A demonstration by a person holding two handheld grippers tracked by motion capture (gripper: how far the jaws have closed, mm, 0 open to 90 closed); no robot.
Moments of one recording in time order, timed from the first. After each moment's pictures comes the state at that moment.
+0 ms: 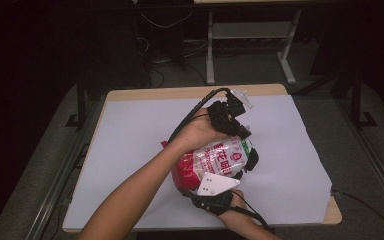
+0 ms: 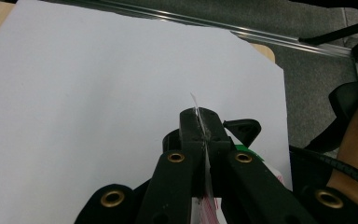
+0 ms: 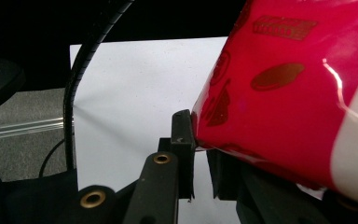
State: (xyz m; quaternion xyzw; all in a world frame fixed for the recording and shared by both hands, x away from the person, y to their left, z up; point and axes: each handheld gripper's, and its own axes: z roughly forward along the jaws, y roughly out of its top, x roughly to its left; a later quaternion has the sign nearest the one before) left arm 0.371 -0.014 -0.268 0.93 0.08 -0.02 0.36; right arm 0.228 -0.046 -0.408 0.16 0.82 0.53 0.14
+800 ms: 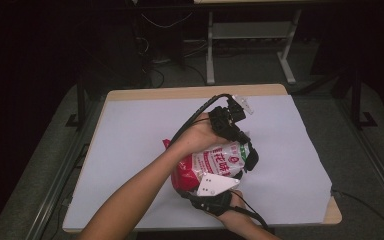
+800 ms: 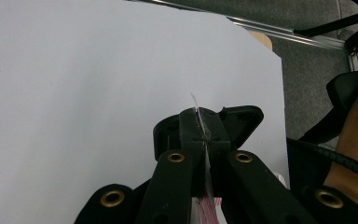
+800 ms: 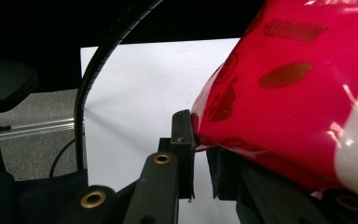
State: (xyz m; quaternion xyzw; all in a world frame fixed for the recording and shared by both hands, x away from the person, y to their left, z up) left arm 0.372 -0.017 -0.282 0.94 0.08 -0.03 0.34; right arm 0.228 -0.045 -0.408 0.15 0.82 0.54 0.13
